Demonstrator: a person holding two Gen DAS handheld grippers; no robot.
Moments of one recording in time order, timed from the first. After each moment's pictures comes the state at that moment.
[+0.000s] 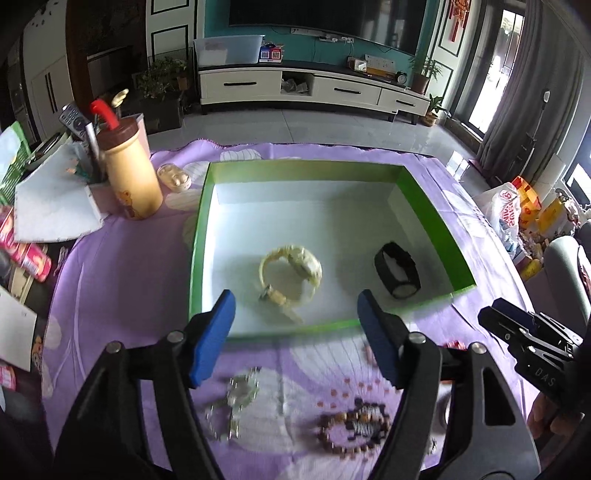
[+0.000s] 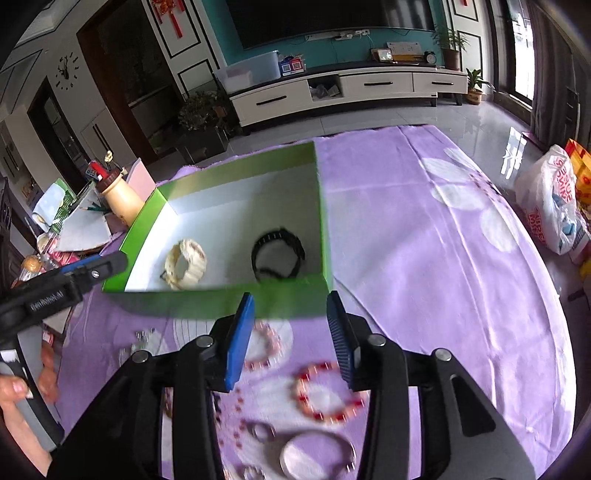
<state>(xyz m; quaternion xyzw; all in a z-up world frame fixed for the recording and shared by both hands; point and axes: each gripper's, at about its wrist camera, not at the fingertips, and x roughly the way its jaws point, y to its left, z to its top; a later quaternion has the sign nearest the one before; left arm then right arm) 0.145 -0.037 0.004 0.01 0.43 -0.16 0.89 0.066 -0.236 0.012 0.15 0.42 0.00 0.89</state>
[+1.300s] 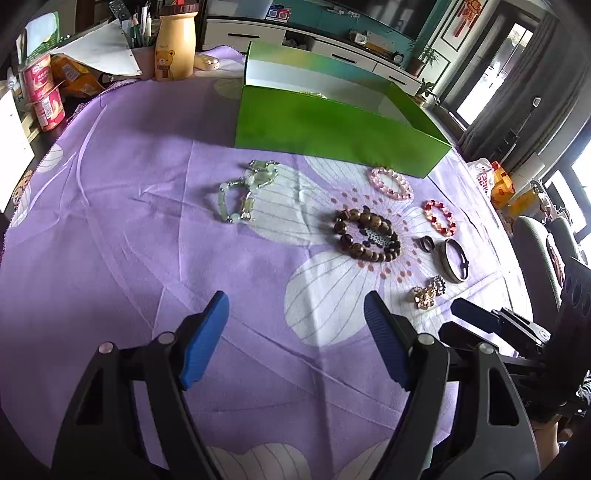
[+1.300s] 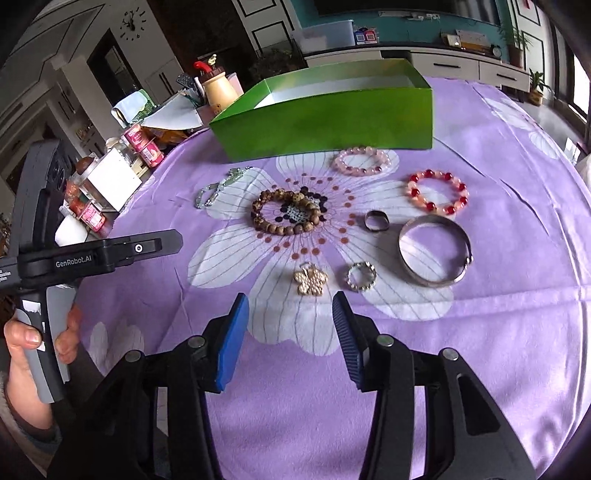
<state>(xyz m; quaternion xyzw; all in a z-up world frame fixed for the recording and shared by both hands) 0.010 0.036 -0.072 -0.05 0.50 -0.20 0.84 -0.050 -0.136 -0.039 0.11 0.45 0.14 0.88</state>
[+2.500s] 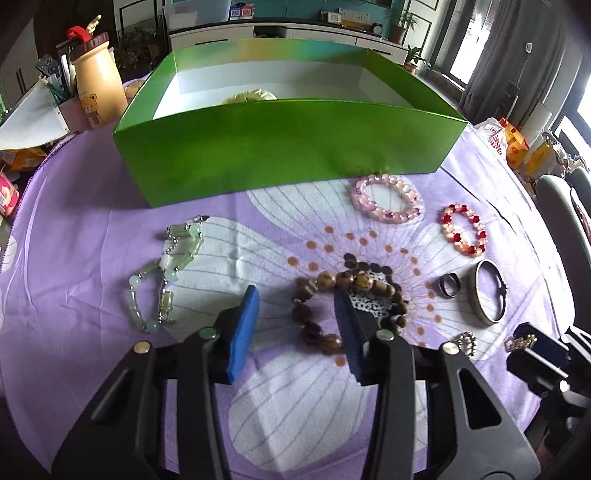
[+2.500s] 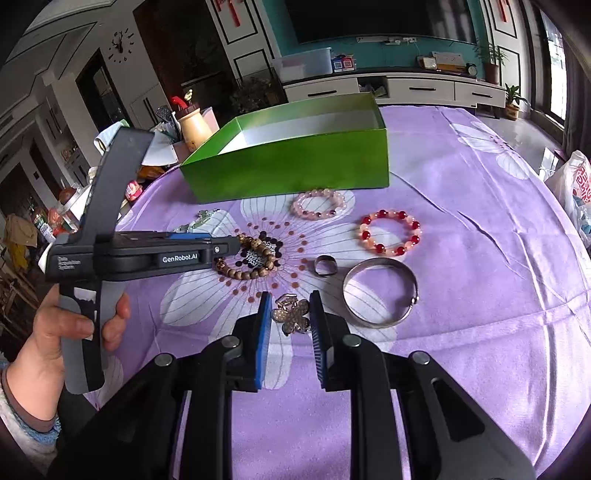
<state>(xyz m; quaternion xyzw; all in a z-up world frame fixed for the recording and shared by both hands) 0.077 -0.052 -0.097 0.06 0.49 -0.20 0.85 -0.052 -0.172 -0.025 0.12 0.40 0.08 0.90</state>
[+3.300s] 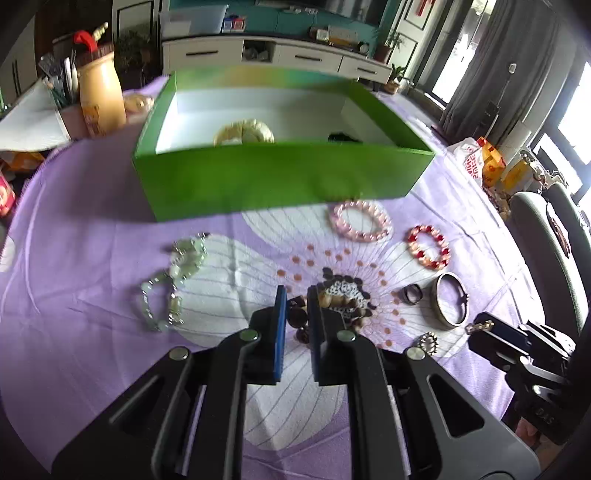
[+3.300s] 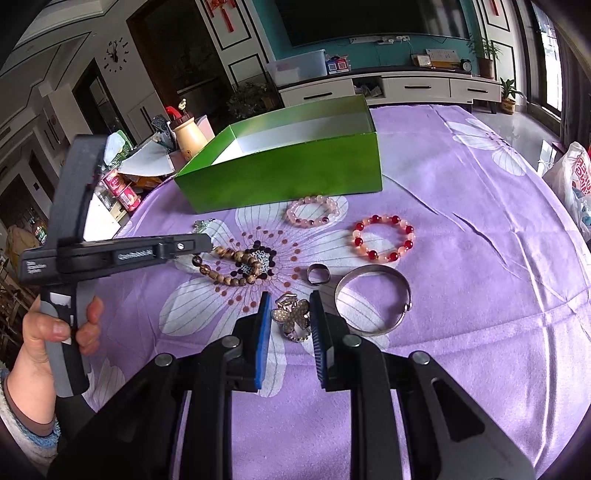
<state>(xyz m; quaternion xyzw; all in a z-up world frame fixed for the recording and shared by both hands) 0.064 -0.029 -0.065 0.02 0.47 -0.24 0.85 -0.047 -0.178 -0.020 0.13 0.40 0.08 0.90</state>
